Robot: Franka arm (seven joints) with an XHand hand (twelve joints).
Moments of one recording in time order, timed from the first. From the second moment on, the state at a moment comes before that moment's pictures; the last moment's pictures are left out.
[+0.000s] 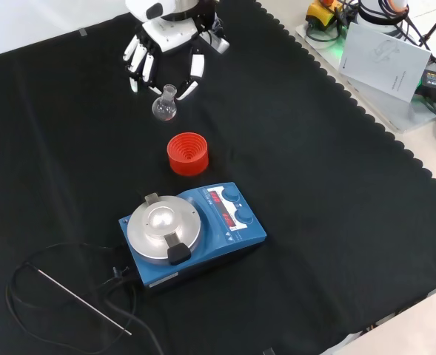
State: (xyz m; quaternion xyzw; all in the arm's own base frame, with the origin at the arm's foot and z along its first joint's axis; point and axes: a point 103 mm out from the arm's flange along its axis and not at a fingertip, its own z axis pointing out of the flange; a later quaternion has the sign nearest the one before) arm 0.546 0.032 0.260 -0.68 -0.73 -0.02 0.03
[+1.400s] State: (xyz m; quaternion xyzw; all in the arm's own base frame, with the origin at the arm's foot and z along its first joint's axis) arm 0.657 0.108 0.286 -0.63 -0.77 -0.01 0.04
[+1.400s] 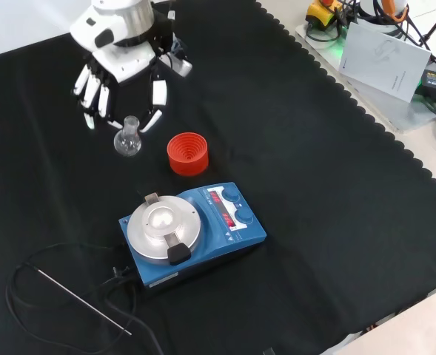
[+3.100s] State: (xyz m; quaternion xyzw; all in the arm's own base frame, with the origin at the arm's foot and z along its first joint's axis) arm 0.673 0.187 0.239 -0.58 -0.81 0.02 0.08
